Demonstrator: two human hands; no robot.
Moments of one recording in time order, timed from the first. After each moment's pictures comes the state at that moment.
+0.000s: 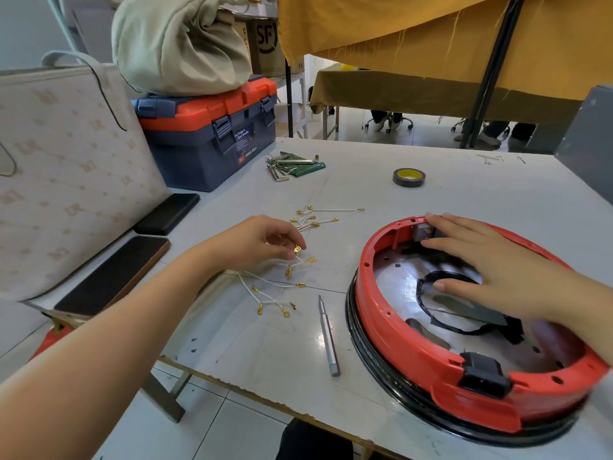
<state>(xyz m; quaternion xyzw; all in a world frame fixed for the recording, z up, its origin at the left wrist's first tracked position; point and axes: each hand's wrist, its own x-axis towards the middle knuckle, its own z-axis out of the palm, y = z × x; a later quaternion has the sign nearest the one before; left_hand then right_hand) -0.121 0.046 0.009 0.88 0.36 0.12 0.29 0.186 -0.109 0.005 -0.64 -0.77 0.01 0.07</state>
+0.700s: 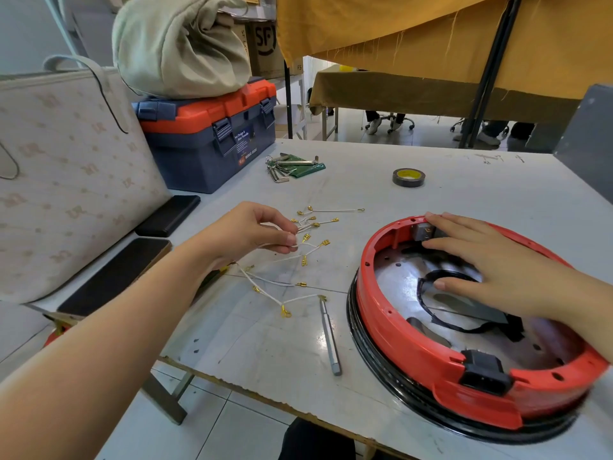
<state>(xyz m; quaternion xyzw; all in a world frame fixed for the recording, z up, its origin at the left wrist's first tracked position) -0.122 0.049 0.013 0.69 0.40 0.27 0.53 0.188 -0.108 0.003 -0.63 -0.77 0.00 0.08</state>
